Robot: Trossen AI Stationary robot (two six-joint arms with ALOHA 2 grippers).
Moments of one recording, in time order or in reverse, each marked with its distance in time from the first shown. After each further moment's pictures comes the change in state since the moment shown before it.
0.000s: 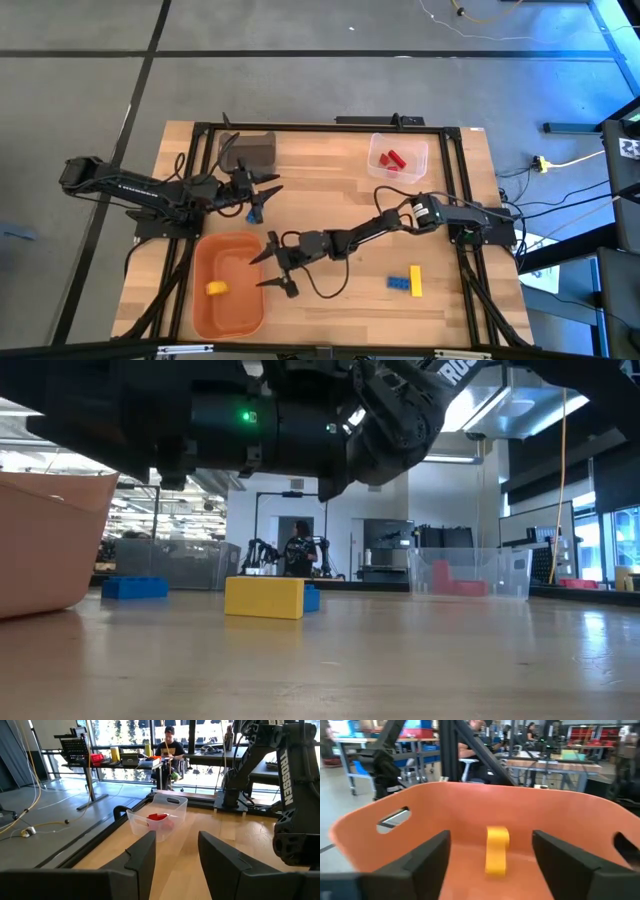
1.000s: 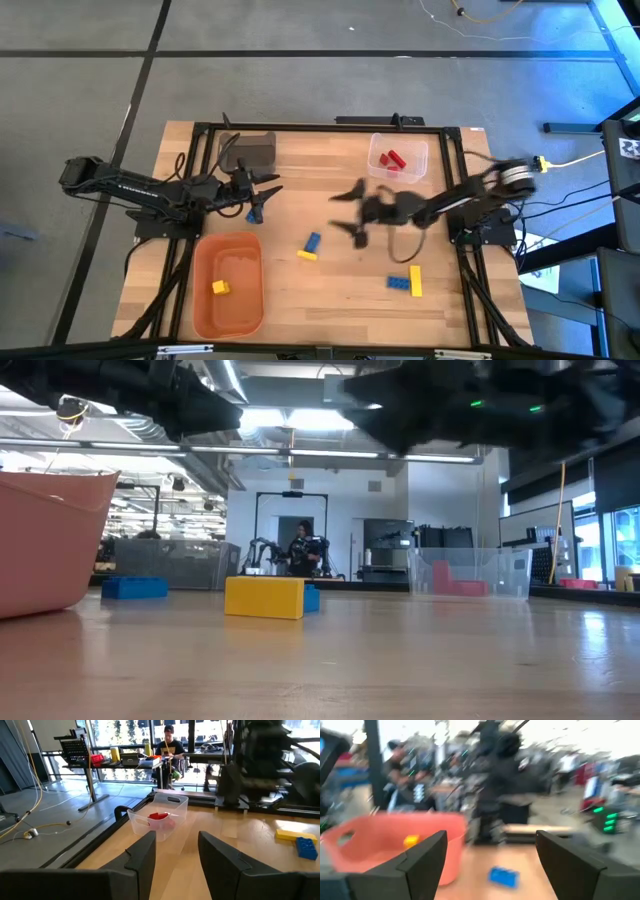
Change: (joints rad) left arm 0.000 0.000 0.000 -0.006 0.000 0.018; right arm -0.114 -0.804 -1.065 0.419 0.292 -0.046
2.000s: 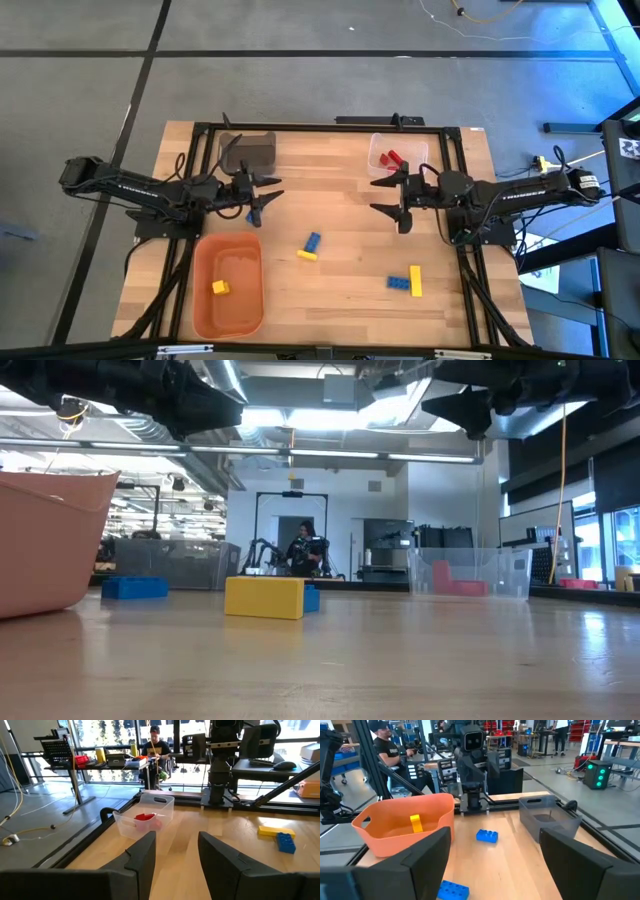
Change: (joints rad) left arm 0.000 0.000 0.000 -0.001 0.077 -0.002; right arm -0.075 -0.784 -0.109 -0.871 -0.020 0.125
